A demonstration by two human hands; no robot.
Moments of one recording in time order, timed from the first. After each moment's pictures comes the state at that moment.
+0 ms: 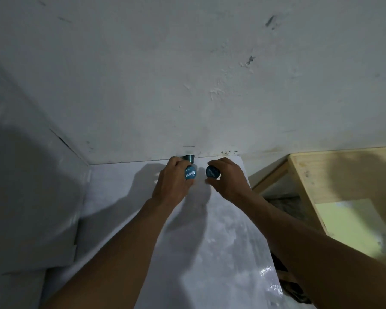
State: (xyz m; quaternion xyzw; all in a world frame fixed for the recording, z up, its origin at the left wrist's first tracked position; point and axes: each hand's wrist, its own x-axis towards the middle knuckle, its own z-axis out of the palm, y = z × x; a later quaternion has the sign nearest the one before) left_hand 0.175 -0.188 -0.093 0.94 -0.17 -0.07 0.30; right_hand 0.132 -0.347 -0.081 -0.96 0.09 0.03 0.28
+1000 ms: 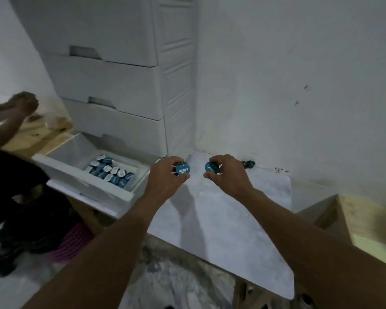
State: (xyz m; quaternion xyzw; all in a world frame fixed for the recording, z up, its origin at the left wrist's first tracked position) left_hand -0.141 -0.015 0.047 0.87 0.07 0.17 0.46; right_hand -0.094 -0.197 0.057 -0.92 -0.20 -0.07 0.34
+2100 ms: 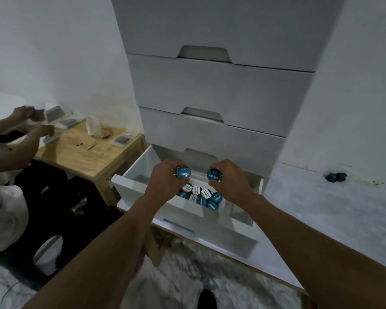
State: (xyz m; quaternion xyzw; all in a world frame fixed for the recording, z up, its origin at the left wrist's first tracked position) left_hand -0.102 0.344 0.053 0.93 0.05 0.11 0.34; right_hand -0.047 0.165 0.026 -0.93 -0.22 -0.04 0.30
